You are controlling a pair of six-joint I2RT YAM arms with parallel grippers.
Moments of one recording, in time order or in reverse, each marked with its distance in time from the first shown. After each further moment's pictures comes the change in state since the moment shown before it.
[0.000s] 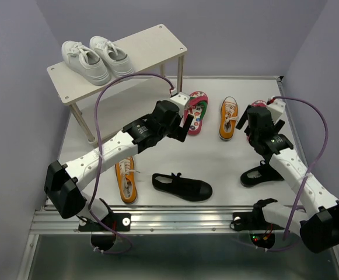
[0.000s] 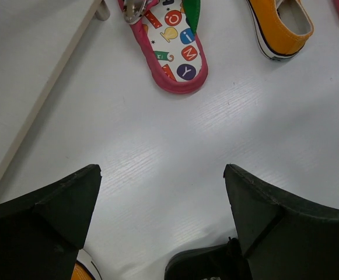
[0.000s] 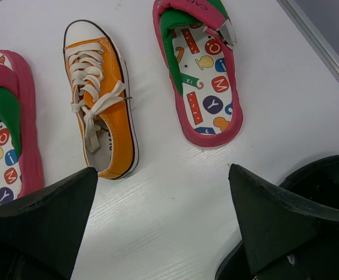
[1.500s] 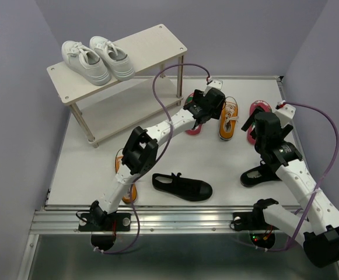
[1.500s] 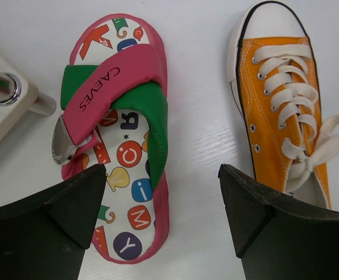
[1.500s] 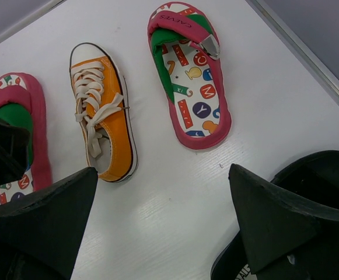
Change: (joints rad) left arm -0.014 0.921 0.858 0.038 -0.189 -0.157; right arm 0.000 -0.137 -0.030 -0.032 0.035 0.020
